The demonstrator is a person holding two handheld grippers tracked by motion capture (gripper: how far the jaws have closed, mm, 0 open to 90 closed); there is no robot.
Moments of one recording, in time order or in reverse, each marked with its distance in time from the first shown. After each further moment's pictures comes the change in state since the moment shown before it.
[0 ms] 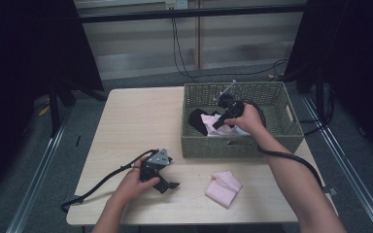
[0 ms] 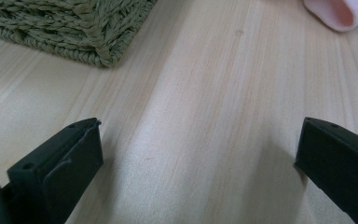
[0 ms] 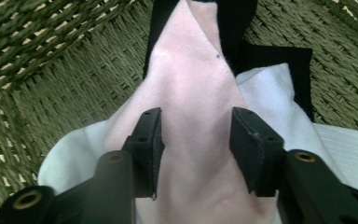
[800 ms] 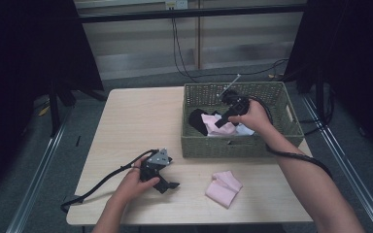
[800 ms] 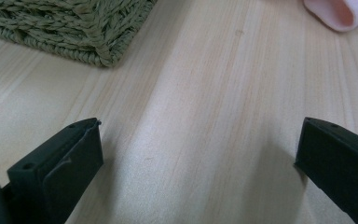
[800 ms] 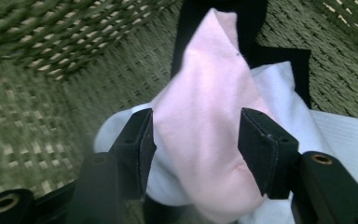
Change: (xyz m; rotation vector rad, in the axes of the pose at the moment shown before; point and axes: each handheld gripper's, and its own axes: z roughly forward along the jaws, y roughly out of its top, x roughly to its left) left arm 0.000 0.000 0.000 -0.004 -0.001 0.000; right arm 0.011 0.001 -0.035 0.002 0.032 -0.008
